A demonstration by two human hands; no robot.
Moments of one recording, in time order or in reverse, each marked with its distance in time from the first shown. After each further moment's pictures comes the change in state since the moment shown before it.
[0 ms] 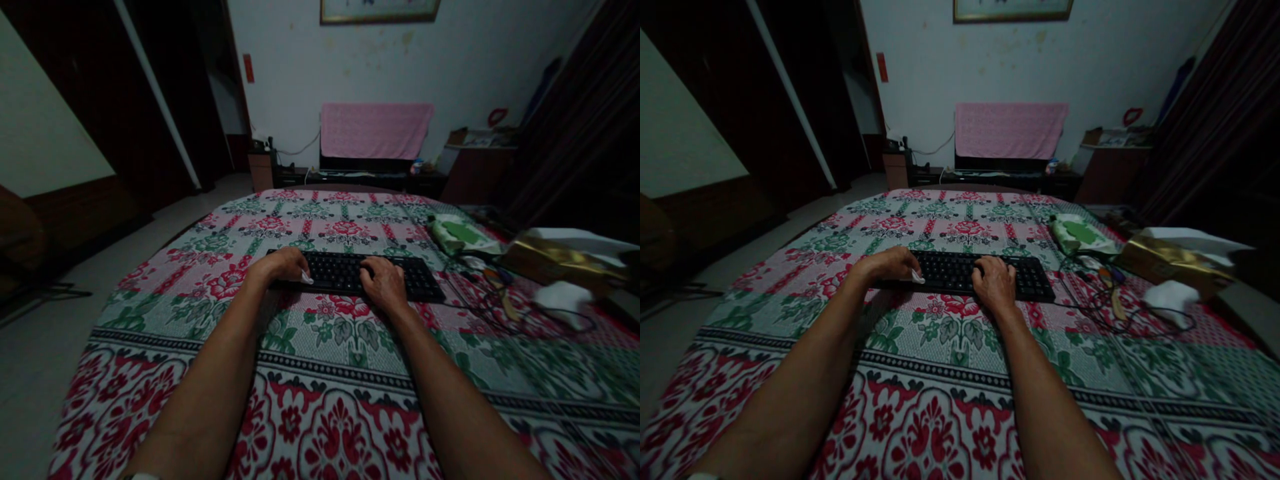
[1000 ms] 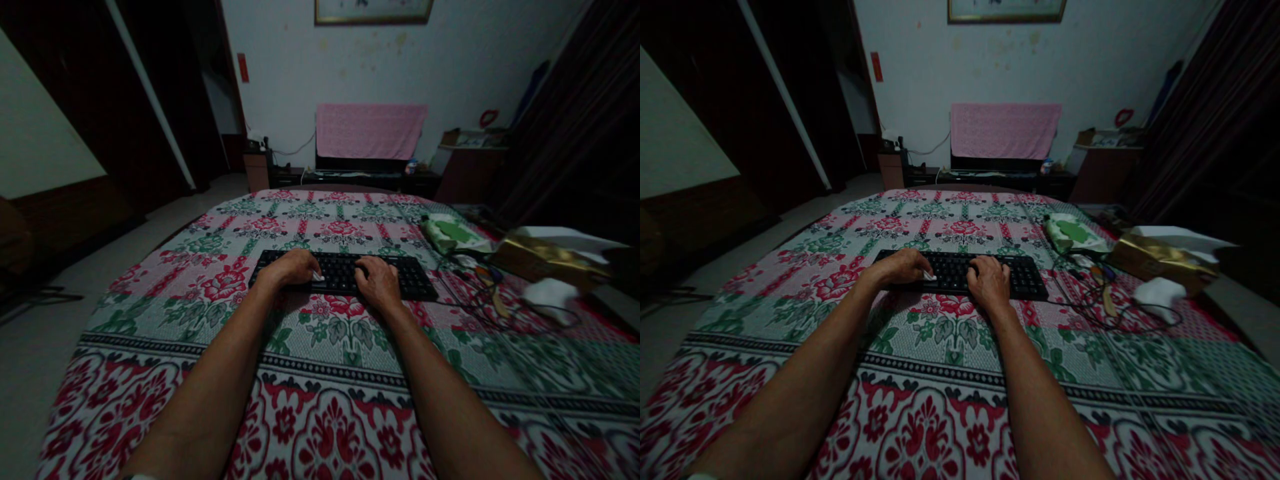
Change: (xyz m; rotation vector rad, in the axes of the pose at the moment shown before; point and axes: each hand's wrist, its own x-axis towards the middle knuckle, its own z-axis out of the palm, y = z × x) left_hand 0.010 0.025 0.013 0.026 0.117 0.146; right_hand -0.001 -0.002 0.000 -0.012 -0.013 0.022
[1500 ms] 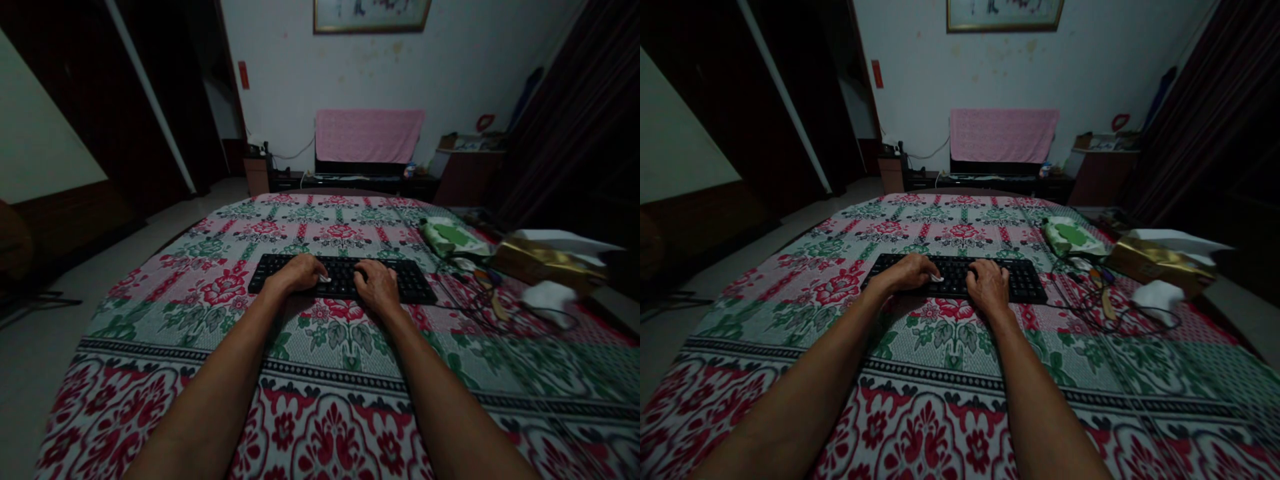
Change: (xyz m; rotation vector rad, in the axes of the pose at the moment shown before) left_hand 0.012 -0.002 0.015 0.043 0.118 0.114; right_hand 0.001 0.000 -0.001 0.005 0.010 -0.001
